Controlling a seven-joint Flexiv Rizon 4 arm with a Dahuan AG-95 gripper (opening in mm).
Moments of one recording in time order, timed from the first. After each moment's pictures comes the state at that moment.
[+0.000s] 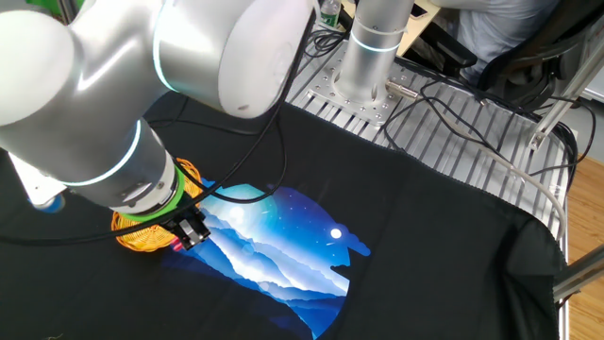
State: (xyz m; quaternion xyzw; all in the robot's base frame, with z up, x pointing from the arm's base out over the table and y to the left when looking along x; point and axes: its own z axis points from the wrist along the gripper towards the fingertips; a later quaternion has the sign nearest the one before) arm 0.656 -0.037 0.133 -0.20 -0.97 0.01 0.16
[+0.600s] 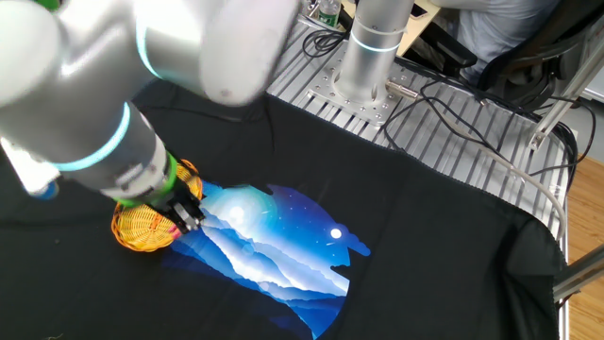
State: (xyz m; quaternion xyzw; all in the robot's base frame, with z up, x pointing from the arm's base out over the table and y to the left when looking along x) arm 0.640 -0.058 0.140 -0.18 -0.97 0.00 0.16
